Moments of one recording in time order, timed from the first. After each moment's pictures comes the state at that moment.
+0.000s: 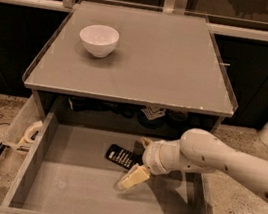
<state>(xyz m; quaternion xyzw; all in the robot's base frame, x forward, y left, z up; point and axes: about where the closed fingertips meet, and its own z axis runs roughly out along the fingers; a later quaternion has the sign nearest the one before) 0.509 -0.043 0.596 -0.53 0.76 0.22 0.31</state>
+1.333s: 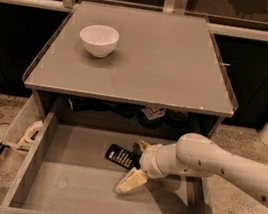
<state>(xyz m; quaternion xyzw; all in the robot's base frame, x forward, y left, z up) 0.502 -0.037 0.586 -0.54 0.75 0.21 0.31</state>
